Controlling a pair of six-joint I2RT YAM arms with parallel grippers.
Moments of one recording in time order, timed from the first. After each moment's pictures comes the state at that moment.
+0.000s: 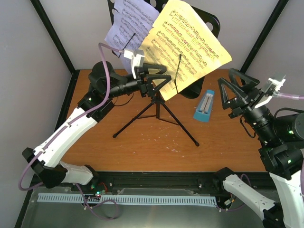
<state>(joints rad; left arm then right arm) -0.72 1.33 1.54 -0.02 0.60 -0.46 0.47 0.73 1.39 -0.22 -0.27 0.28</state>
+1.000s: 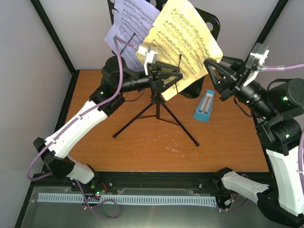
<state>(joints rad) -0.77 1.46 1.66 0.00 0.66 -0.50 0.47 0.99 1.70 -0.32 -0.47 0.19</state>
